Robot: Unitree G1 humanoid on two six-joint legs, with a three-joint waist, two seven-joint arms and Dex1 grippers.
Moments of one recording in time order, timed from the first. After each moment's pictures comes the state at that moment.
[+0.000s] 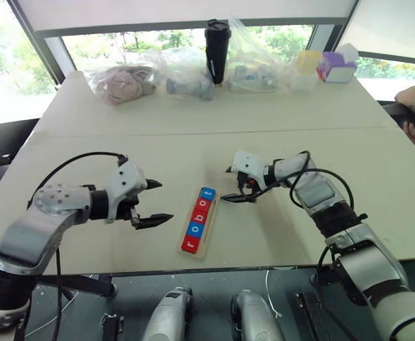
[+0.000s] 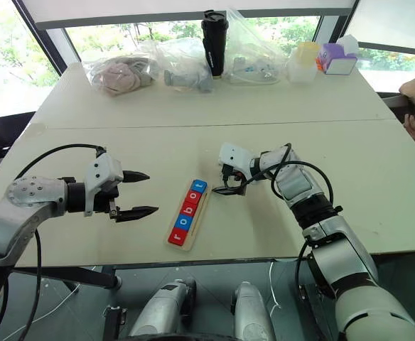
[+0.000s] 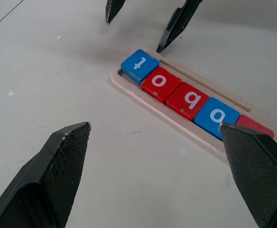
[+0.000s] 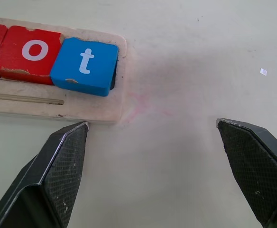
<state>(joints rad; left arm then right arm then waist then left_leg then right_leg) -0.28 0.87 -0.02 -0.38 -0.42 0.60 -0.98 -0.82 -0.47 0.35 0.46 -0.06 0.24 1.09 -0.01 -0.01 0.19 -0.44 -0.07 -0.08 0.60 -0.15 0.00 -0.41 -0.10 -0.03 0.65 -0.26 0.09</state>
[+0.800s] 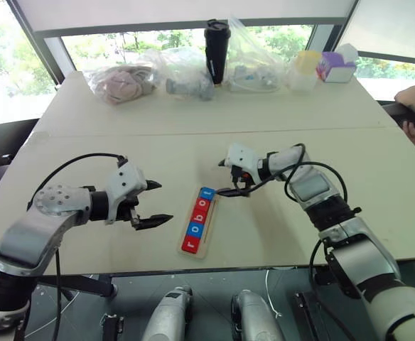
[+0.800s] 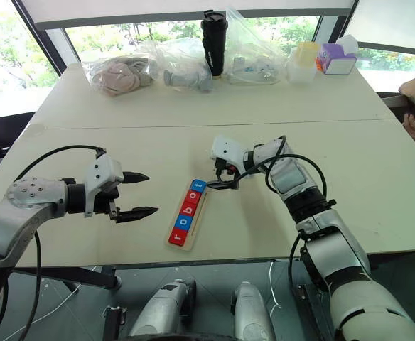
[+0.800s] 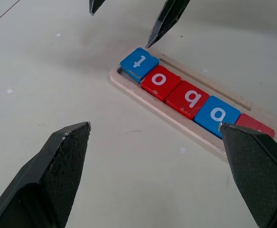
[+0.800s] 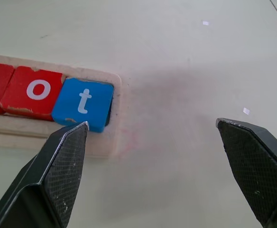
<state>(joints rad) -0.27 0.87 -0.02 -0.38 -0.42 0.61 -0.97 -0.86 -0.42 0.34 0.47 -0.06 0.23 1.10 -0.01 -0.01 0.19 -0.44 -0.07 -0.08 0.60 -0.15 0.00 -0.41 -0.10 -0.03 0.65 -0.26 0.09</state>
